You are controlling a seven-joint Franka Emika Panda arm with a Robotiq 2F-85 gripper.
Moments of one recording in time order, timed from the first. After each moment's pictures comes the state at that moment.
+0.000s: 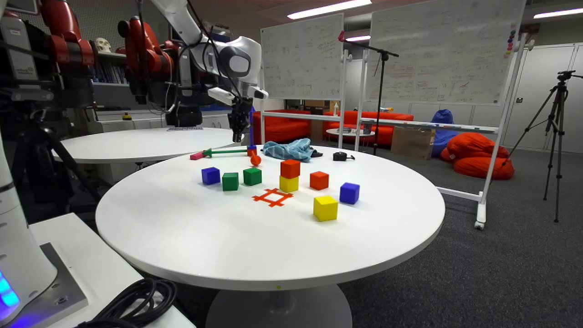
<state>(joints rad) 0.06 0.40 0.07 -1.85 0.25 2.24 0.10</state>
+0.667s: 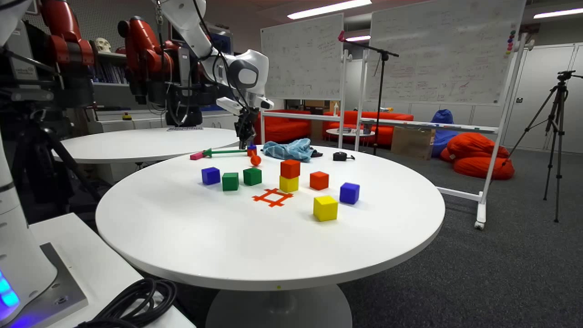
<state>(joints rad) 0.06 0.53 0.07 -1.73 0.25 2.23 0.10</state>
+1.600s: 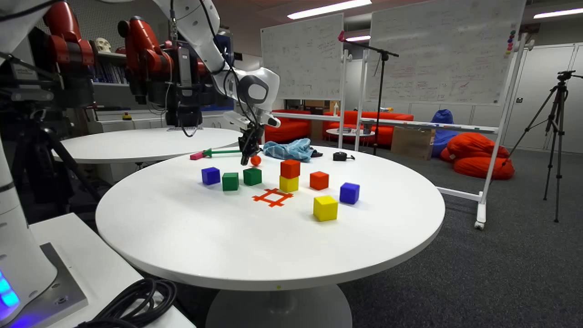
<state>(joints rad) 0.01 0.63 0.07 -1.69 0.25 2.15 0.04</state>
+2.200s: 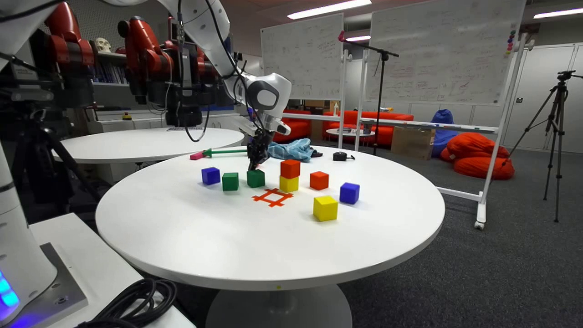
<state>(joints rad) -0.06 0.66 0.07 -1.69 0.27 2.14 0.04</state>
